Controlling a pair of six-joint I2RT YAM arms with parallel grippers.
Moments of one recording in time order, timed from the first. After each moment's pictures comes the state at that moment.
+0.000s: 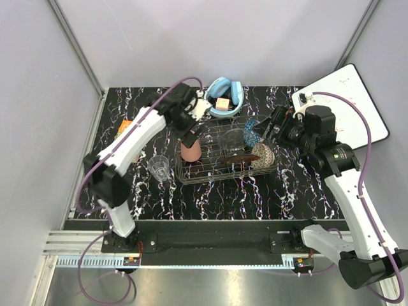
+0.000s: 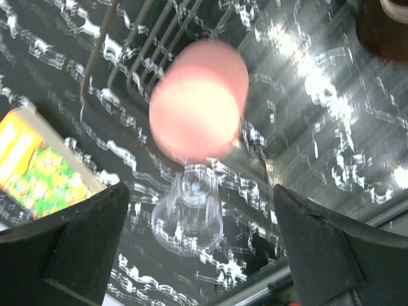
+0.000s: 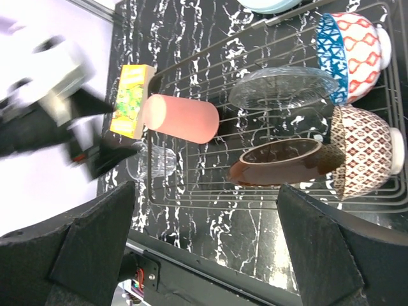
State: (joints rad) left arm -0.56 1.80 1.84 -1.17 0.02 0.26; right arm 0.28 1.02 1.24 -0.67 -0.22 0.66
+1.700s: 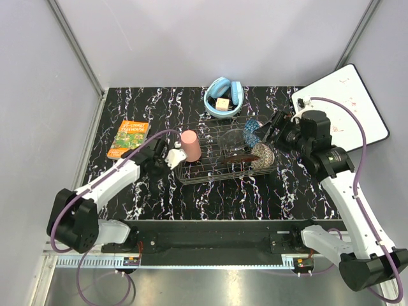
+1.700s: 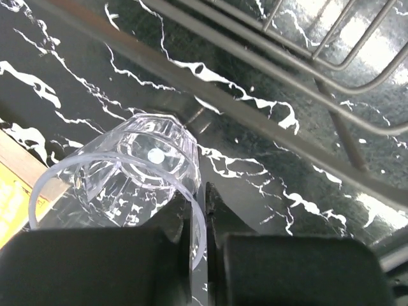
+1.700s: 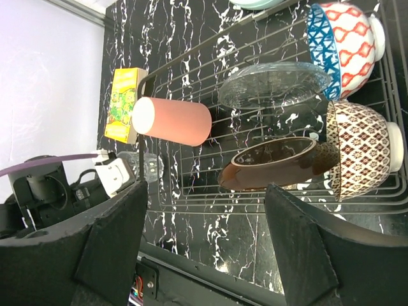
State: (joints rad) left arm -0.43 1.30 0.80 -0.65 0.06 0.54; right arm 0.28 1.00 1.15 -0.60 -0.20 0.69
